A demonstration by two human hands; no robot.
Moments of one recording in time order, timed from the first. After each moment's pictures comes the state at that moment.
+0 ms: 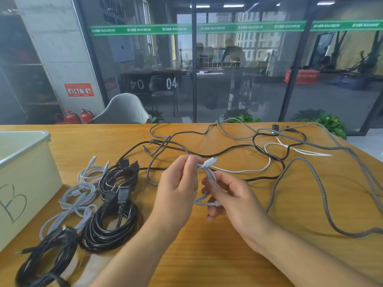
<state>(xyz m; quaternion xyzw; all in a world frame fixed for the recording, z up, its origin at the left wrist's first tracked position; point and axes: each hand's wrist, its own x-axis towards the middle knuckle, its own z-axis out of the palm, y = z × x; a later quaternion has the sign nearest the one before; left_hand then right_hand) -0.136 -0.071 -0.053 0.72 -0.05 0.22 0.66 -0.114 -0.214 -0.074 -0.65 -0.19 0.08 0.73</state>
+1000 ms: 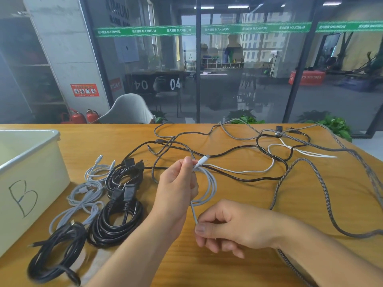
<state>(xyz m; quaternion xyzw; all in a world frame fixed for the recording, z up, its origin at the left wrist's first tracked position) -0.130 -0.065 -0.059 0.61 0.03 0.14 0.78 -0.123 -0.227 -0.044 -0.75 -0.34 0.38 0.43</state>
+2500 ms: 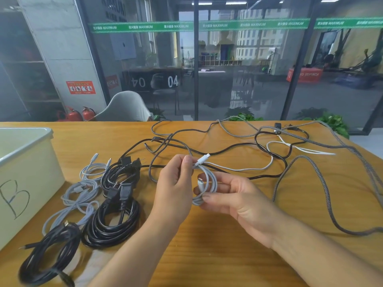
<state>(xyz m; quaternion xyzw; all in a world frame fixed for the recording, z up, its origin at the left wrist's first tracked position) -0.126 -0.066 -0.063 0.73 0.00 0.25 0.63 -0.114 -0.224 -0.056 -0.61 -0.17 0.22 0.75</state>
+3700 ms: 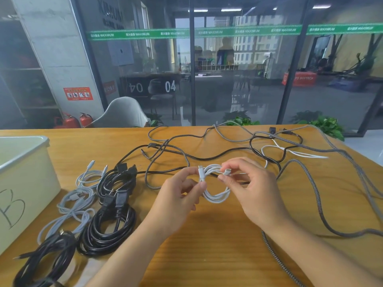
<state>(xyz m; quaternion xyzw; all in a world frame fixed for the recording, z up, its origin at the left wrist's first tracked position) -0.119 -0.051 -0.080 0.81 -0.10 0.12 0.56 -0.082 -0.249 -0.067 -0.79 -0.26 -0.24 0.51</state>
